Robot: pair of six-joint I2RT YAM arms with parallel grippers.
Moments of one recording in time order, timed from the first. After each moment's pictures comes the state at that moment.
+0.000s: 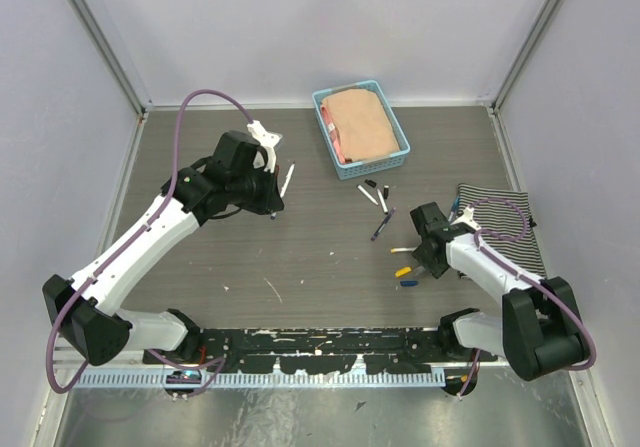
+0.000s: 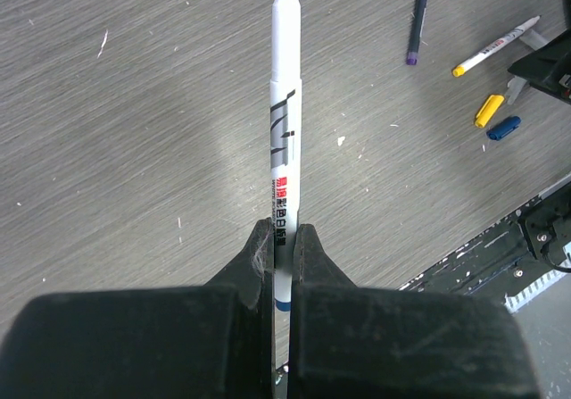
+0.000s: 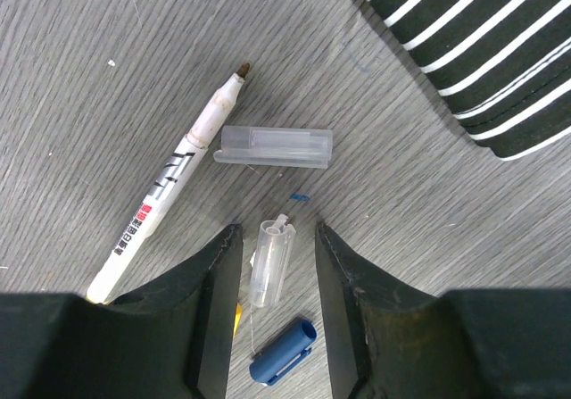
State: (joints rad) left arm -0.64 1.30 1.31 -0.79 0.09 -0.28; right arm 0.29 1.21 0.56 -0.67 0.38 1.13
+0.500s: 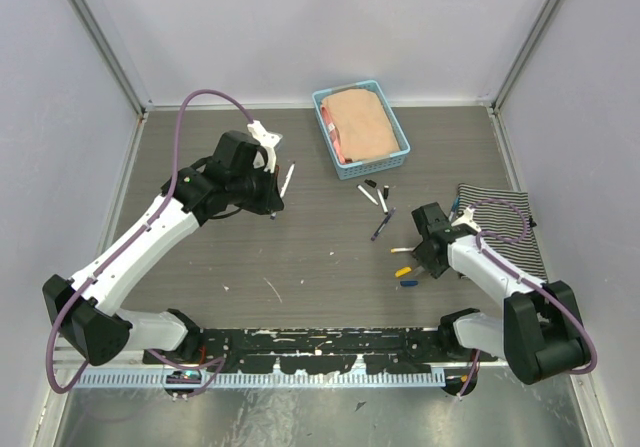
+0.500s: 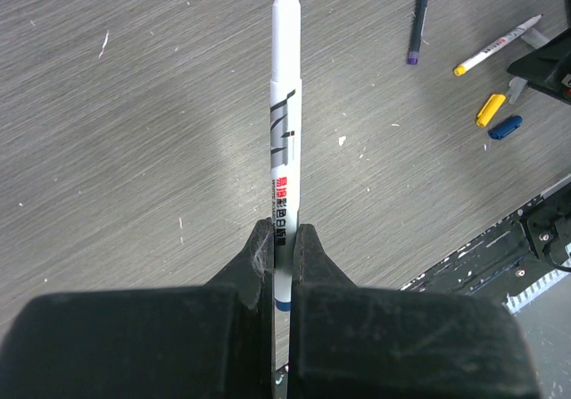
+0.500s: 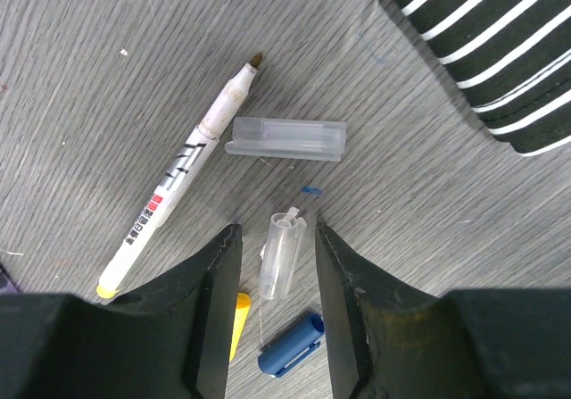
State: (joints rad) left arm -0.64 1.30 1.31 -0.79 0.09 -0.27; right arm 0.29 1.19 0.55 -0.66 0.34 1.12
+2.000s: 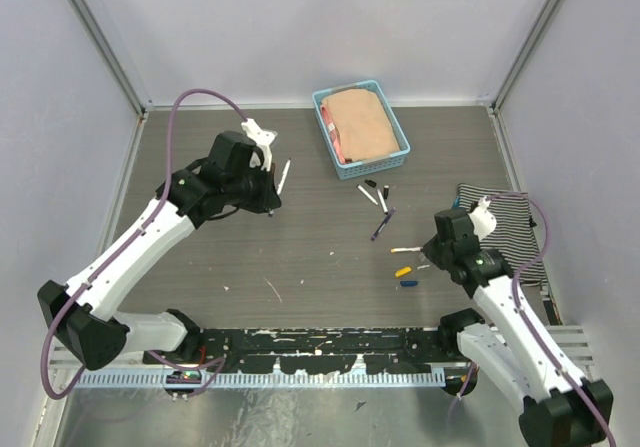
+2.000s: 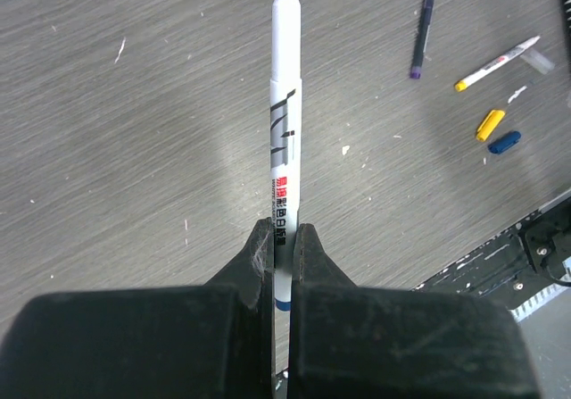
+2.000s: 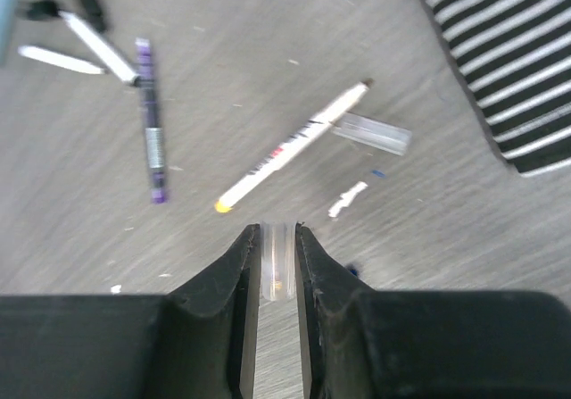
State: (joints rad) left arm -0.64 1.29 1.30 -0.79 0.05 -0.29; right arm 0.29 0.79 0.56 -0.74 0.31 0.97
